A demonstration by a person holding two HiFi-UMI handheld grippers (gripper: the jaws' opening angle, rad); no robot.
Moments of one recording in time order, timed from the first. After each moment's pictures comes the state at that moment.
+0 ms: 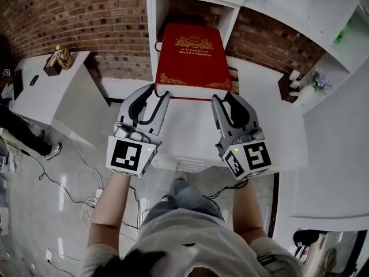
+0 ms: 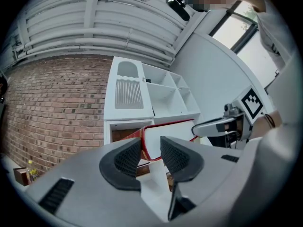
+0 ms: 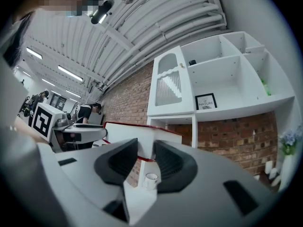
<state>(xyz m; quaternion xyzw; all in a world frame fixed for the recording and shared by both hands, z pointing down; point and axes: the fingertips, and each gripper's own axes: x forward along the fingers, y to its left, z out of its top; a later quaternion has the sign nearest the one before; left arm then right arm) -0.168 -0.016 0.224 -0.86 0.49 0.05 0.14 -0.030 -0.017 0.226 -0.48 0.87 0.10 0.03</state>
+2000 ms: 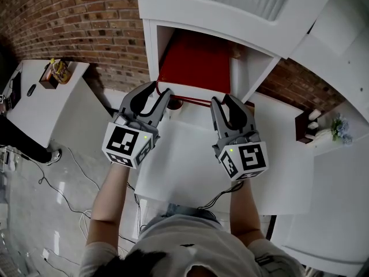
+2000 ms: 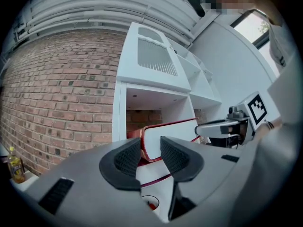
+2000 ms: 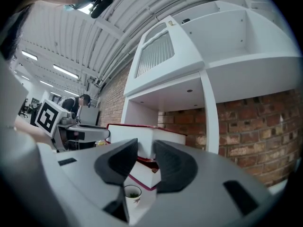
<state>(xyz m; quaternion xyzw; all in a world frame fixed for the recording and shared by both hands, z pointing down) -0.199 -0.256 0.244 -0.86 0.51 0.02 0.07 -0.059 -0.250 0.243 -0.47 0.88 0.07 0.01</state>
